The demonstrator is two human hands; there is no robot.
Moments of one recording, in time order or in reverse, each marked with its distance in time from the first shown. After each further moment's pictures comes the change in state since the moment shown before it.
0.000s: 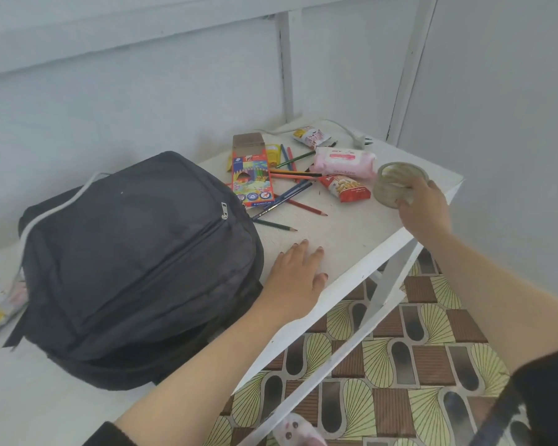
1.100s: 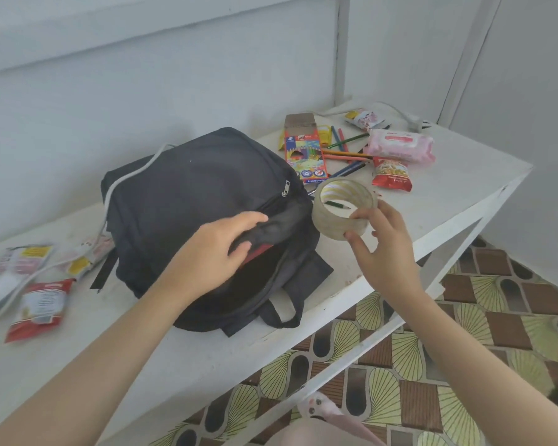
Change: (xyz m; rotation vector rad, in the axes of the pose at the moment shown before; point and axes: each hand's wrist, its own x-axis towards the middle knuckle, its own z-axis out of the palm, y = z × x) left_hand -0.135 -0.121 -0.083 -0.199 0.430 -0.009; right_hand -0.171 -0.118 0.022 0.438 -0.078 -0.328
